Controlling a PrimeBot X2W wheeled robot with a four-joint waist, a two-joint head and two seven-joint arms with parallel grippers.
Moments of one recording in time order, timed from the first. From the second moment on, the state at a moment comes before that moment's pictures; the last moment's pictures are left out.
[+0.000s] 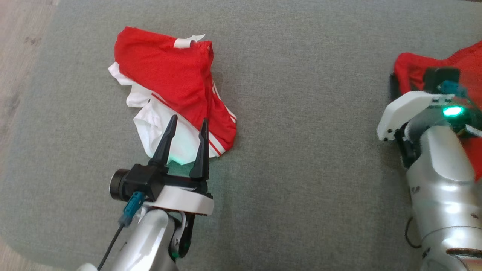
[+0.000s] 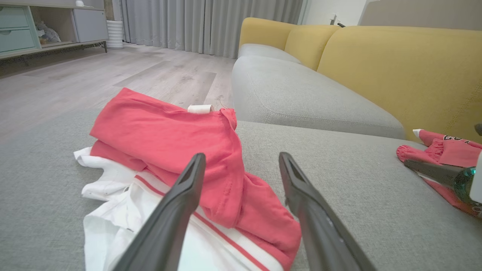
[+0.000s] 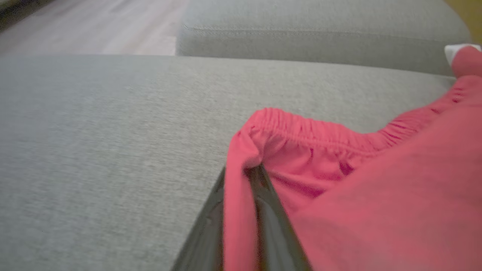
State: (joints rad) left arm -0.28 0.05 -0.41 0.29 -0.33 0.04 -0.25; right arm -0.70 -0.06 -0.23 0.87 -0.17 0.13 0.06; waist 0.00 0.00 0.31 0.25
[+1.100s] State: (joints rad) left arm -0.22 0.05 -0.38 0.31 -0.33 0.04 -0.25; right arm -0.67 -0.07 0.31 0.89 0.14 0.13 -0.25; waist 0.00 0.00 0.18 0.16
